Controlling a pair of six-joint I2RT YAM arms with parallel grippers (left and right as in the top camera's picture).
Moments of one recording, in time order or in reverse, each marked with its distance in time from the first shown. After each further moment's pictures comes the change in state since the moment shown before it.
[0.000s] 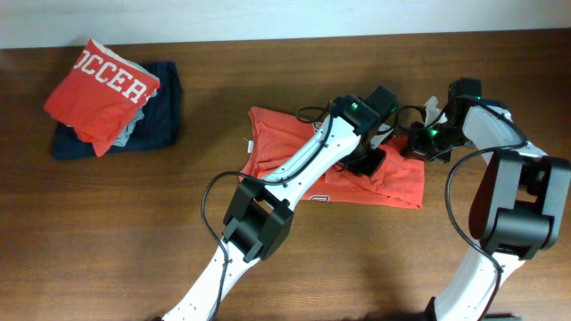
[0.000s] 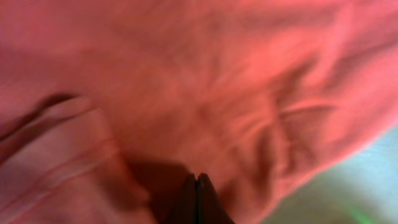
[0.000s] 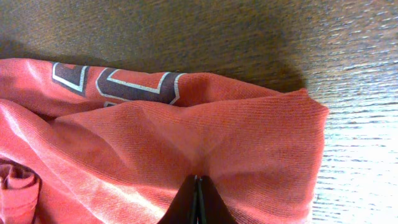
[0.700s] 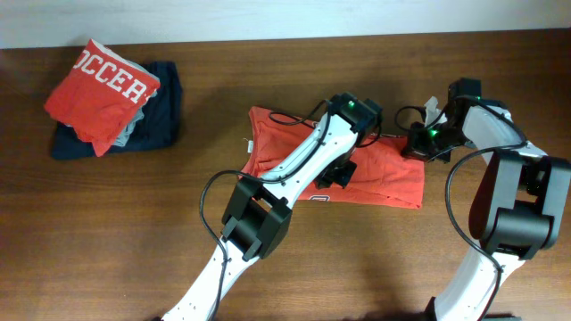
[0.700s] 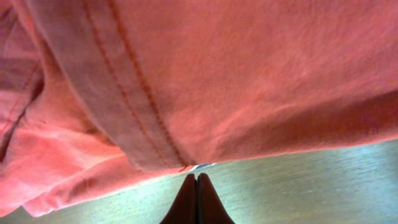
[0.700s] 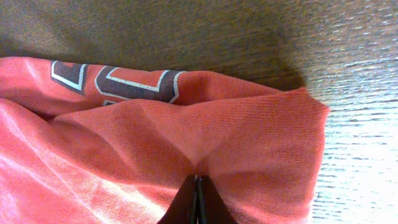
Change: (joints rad) left arm 0.011 0.001 0.003 -0.346 -0.226 -0.092; right arm 0.000 0.000 0.000 -0.004 0.000 0.000
